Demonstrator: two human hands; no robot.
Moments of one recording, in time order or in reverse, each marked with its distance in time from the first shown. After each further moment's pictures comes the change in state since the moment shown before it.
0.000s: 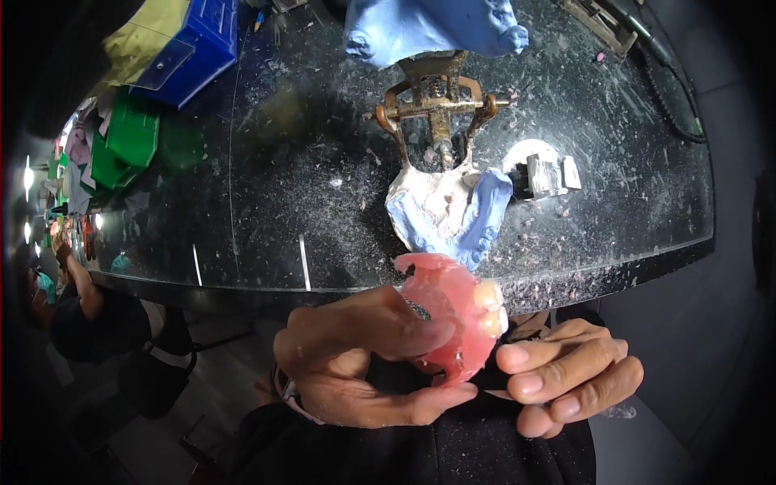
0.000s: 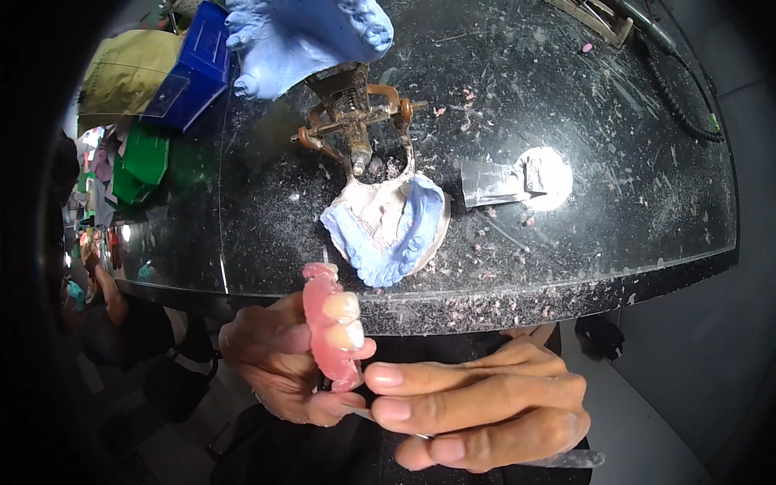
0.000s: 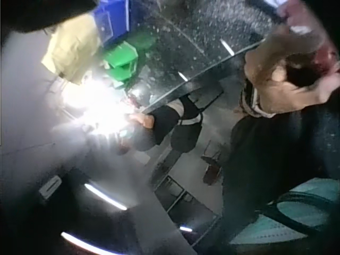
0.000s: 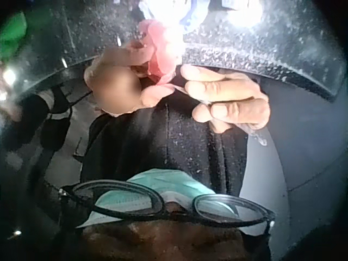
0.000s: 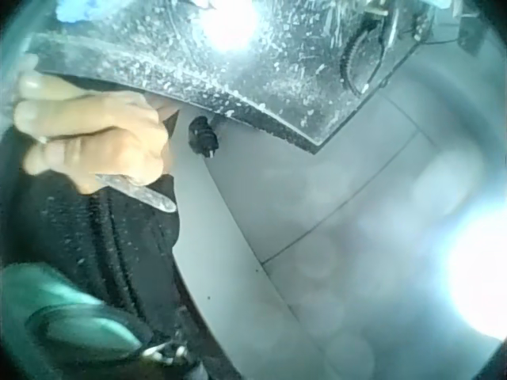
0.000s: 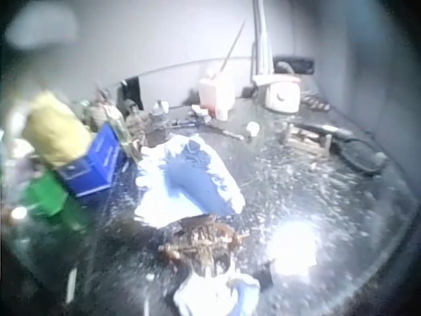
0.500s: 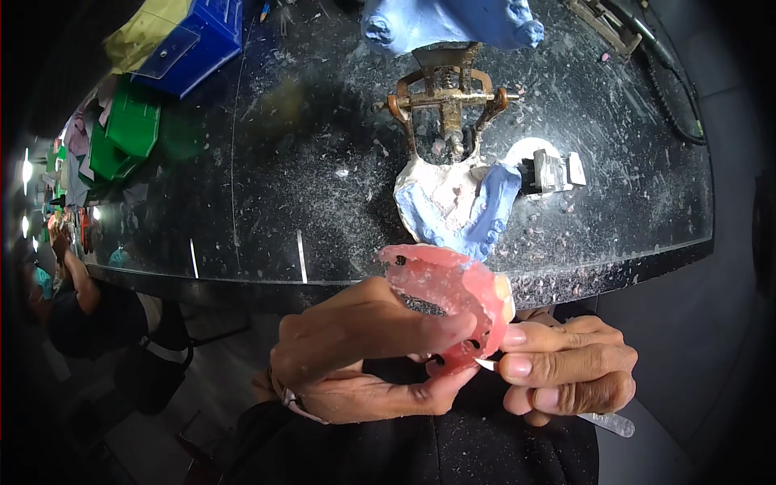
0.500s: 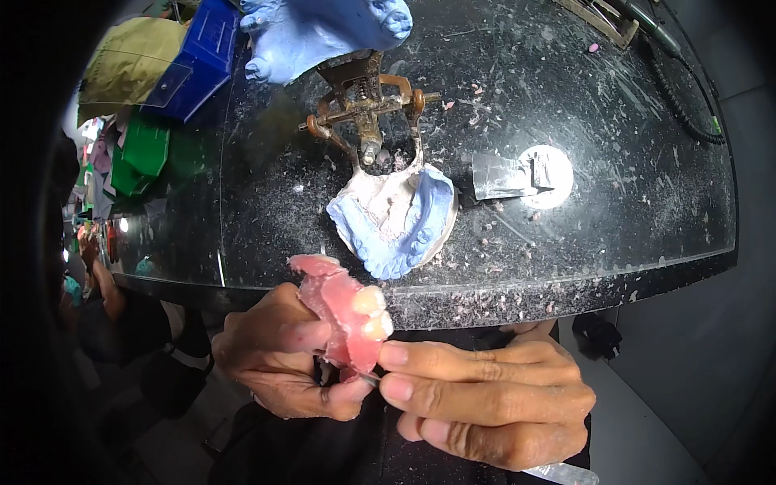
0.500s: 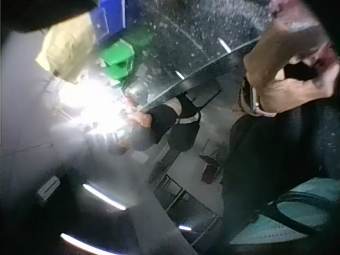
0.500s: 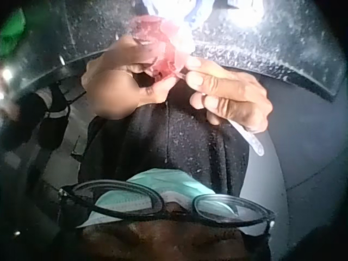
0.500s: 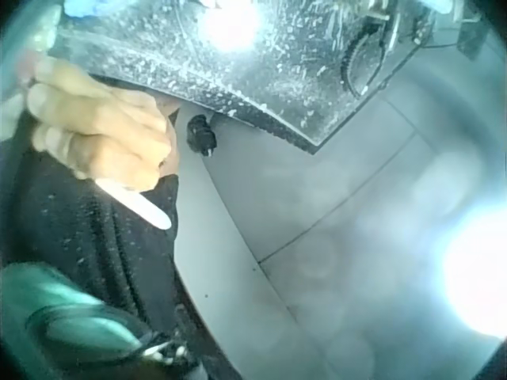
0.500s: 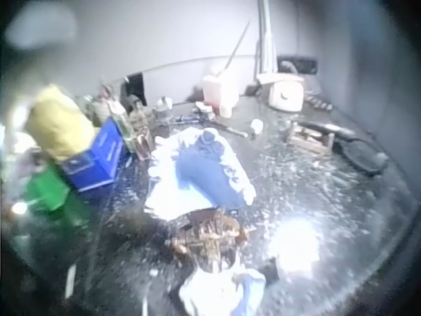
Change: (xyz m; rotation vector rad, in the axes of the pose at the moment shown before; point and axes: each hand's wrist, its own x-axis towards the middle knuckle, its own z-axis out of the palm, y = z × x) left_hand 0.011 0.001 -0.012 0.195 -0.124 0.176; right_hand 0.009 -0.020 -0.007 -0.265 -0.206 0.098
